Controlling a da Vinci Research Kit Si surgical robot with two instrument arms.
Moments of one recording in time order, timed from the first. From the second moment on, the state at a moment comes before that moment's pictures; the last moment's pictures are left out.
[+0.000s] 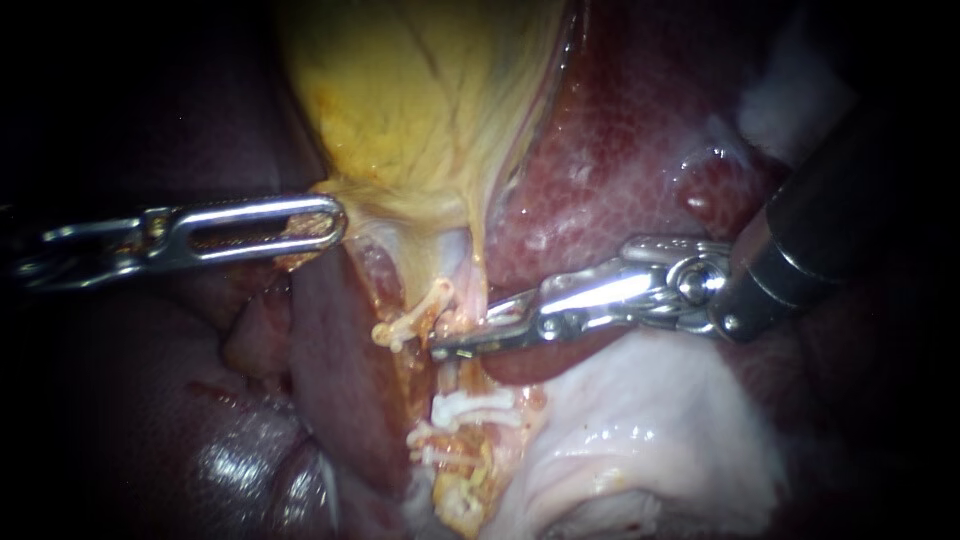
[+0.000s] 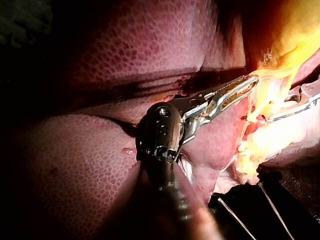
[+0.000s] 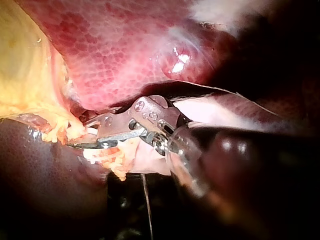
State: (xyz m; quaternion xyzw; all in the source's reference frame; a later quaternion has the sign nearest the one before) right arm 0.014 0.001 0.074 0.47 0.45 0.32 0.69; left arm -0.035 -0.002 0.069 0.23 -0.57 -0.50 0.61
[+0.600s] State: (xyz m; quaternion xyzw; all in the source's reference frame) right arm 0.014 0.000 0.075 0.37 0.49 0.29 0.74; left arm -0.035 -0.002 0.069 0.23 -0.57 -0.50 0.61
